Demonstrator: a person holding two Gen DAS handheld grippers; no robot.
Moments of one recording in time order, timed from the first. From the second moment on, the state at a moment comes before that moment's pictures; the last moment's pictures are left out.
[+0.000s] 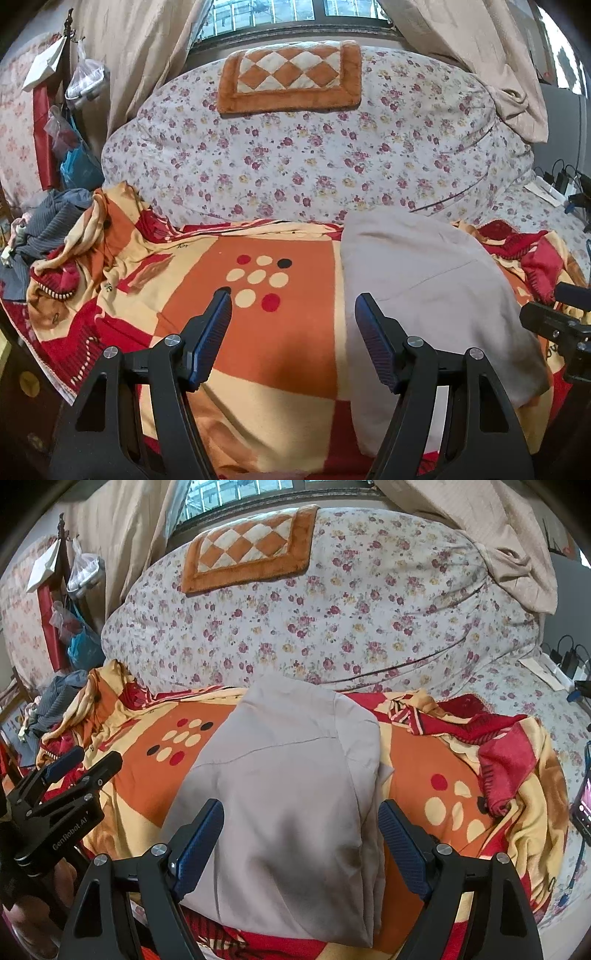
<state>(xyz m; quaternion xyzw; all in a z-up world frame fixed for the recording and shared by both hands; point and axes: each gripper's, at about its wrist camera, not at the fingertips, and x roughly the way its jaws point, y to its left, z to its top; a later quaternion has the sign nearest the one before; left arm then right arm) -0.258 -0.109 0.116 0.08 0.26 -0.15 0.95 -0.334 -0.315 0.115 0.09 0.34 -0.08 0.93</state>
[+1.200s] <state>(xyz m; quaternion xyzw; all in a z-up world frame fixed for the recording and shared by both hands) -0.253 -0.114 0.103 0.08 0.28 -0.16 0.94 -0.322 -0.312 0.096 0.10 0.36 -0.08 0.92</state>
